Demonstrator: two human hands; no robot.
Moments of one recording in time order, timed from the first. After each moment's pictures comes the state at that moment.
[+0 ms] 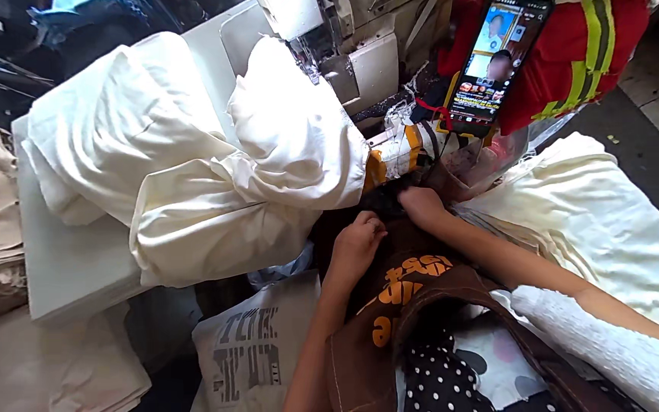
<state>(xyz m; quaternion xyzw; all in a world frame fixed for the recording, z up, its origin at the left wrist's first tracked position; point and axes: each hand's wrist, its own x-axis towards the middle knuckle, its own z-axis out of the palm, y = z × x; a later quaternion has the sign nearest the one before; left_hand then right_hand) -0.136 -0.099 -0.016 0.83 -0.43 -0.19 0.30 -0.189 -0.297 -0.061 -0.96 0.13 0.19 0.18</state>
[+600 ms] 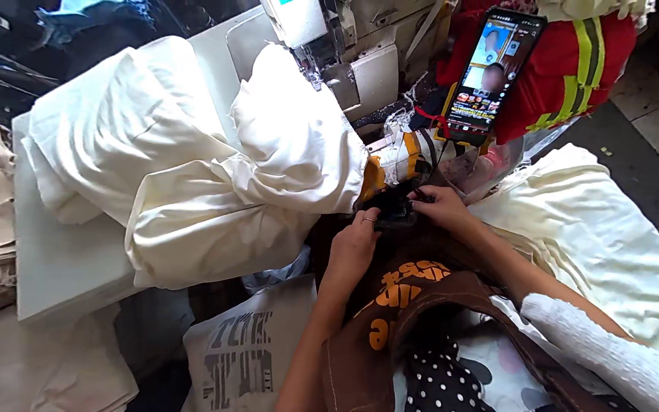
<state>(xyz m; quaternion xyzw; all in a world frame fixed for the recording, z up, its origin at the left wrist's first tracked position) -0.139 -0.108 -0.008 0.86 -0.41 -0.15 0.25 -0.220 -0.330 -0.027 -0.76 0.26 0.04 0.59</state>
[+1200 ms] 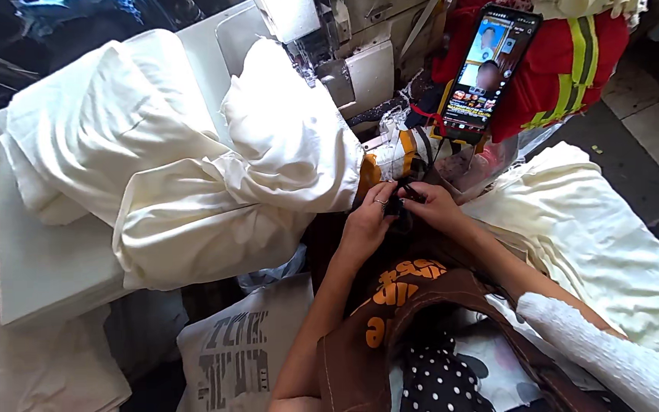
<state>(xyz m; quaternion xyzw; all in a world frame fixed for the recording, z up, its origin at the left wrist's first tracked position) -0.123 -0.146 -0.027 0.77 -0.45 -0.15 0.42 -0.217 -0.324 -0.027 -0.80 0.15 -0.03 0.59</state>
